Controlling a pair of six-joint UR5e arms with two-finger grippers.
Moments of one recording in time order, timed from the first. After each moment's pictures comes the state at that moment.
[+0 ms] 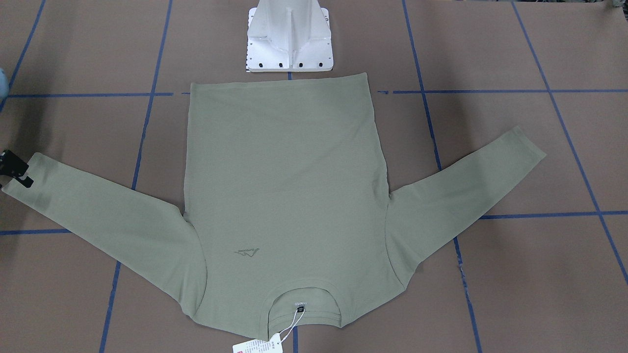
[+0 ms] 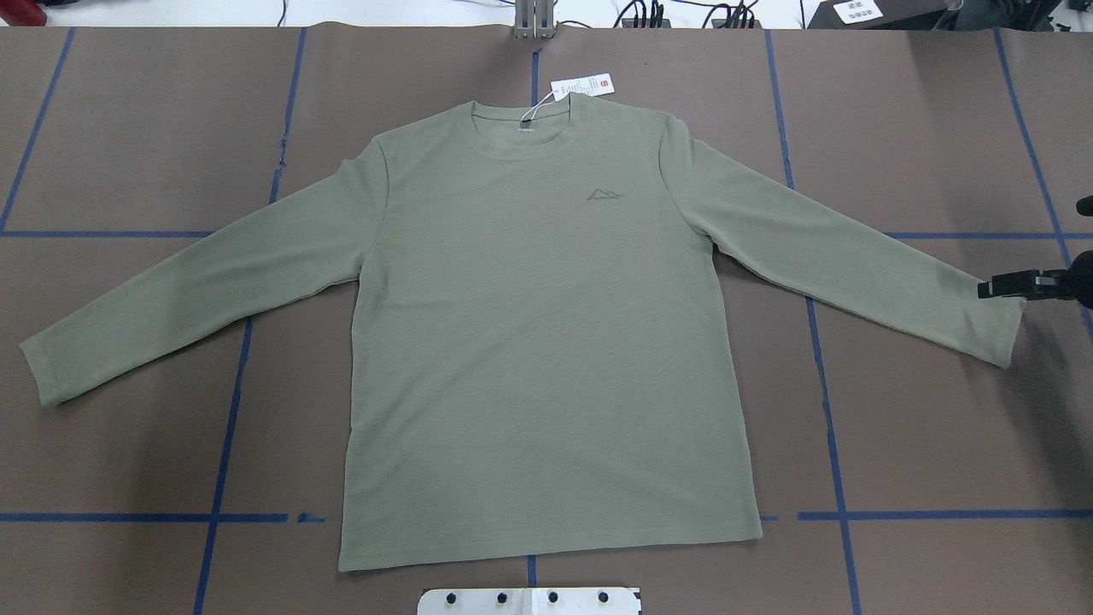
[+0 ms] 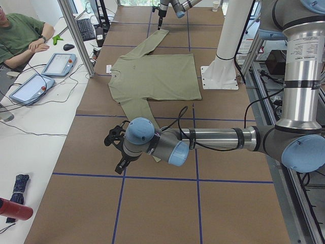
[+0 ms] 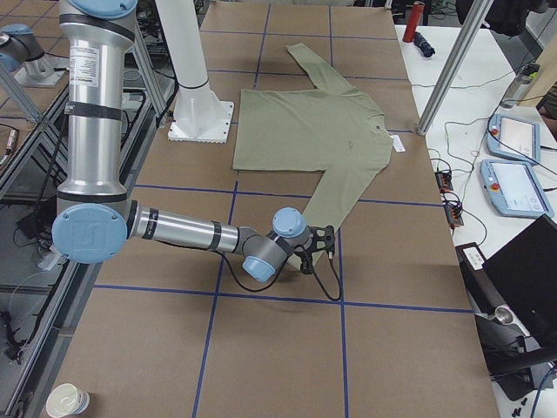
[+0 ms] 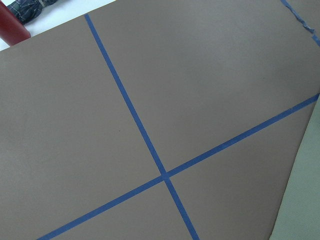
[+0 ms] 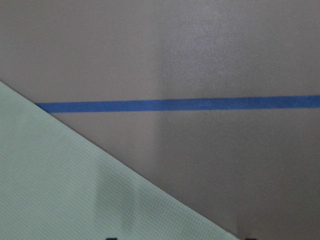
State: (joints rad) left arm -1.64 -1.54 -1.58 -2.00 -2.44 0.21; right arm 1.09 -1.66 1.36 -0.46 2.17 0.87
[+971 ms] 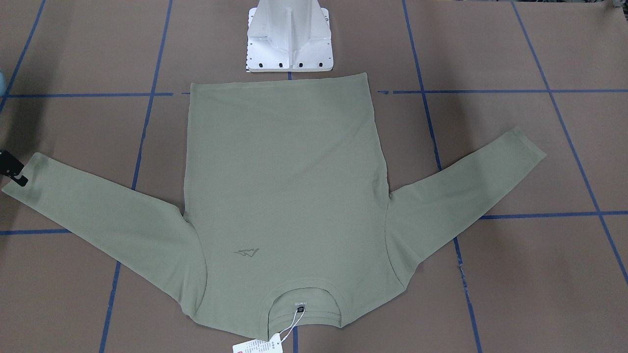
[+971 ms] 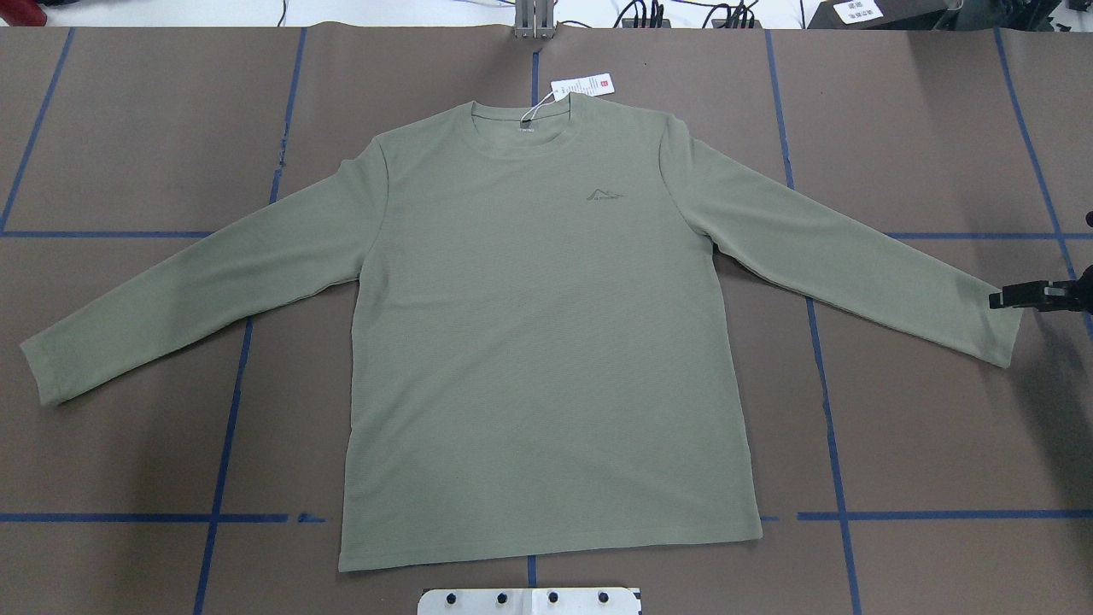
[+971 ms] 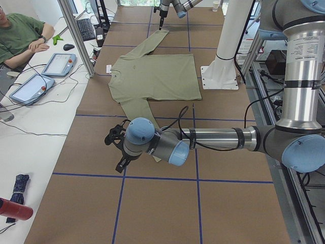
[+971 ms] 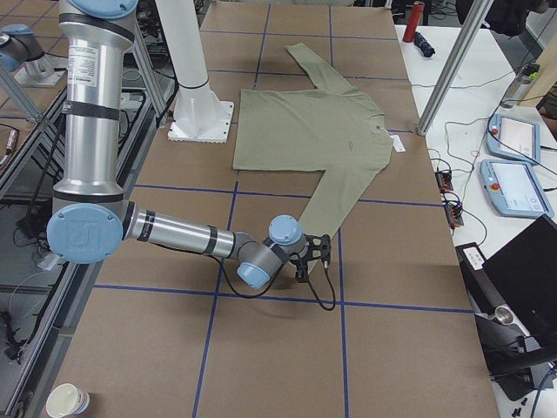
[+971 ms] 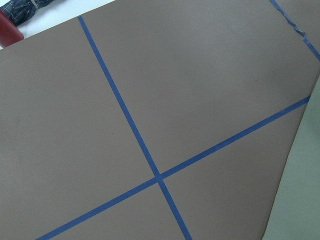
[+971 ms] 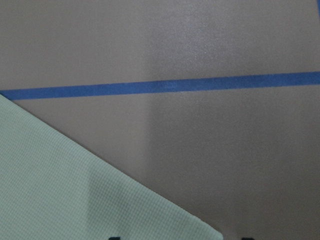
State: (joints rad) left arm -1.64 -1.54 -1.59 -2.00 -2.46 0.22; right arm 1.09 -1.67 1.34 -0.46 2.16 0.87
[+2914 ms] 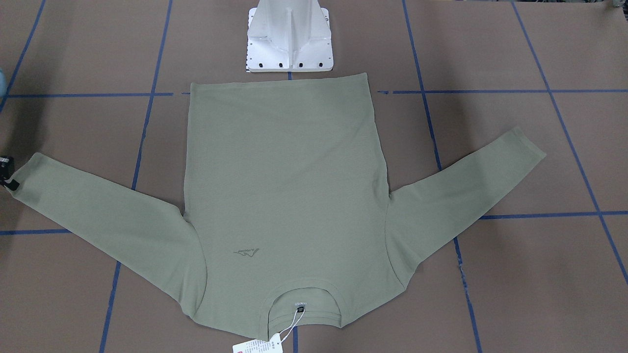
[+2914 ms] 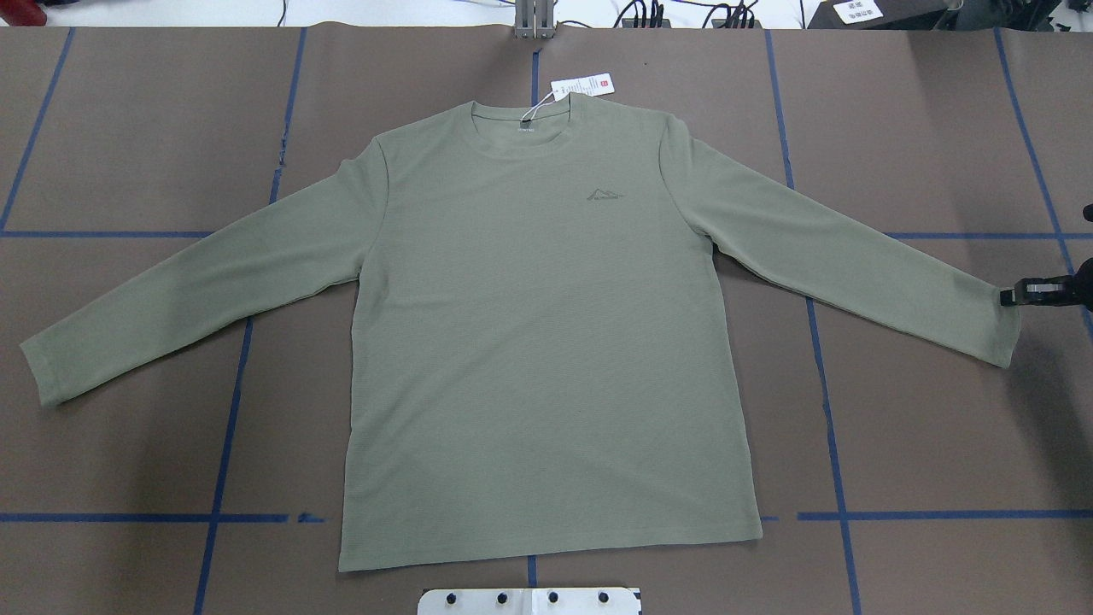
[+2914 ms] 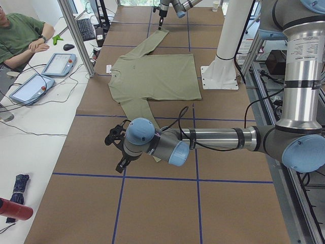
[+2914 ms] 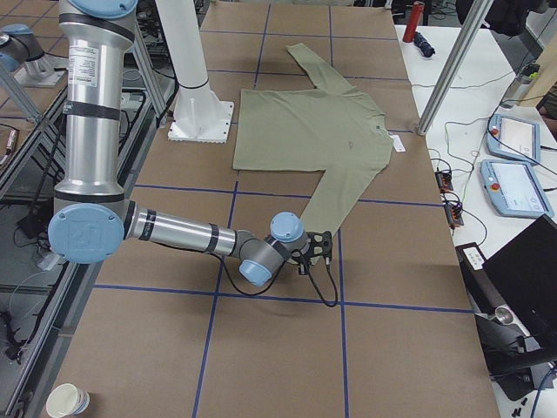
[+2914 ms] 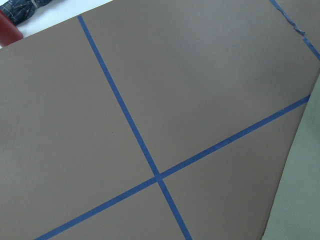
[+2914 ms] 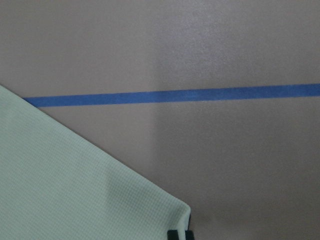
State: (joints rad) left arm -1.64 -1.54 -1.58 -2.00 -2.46 0.22; right arm 1.09 -1.67 1.37 -0.47 2.18 0.87
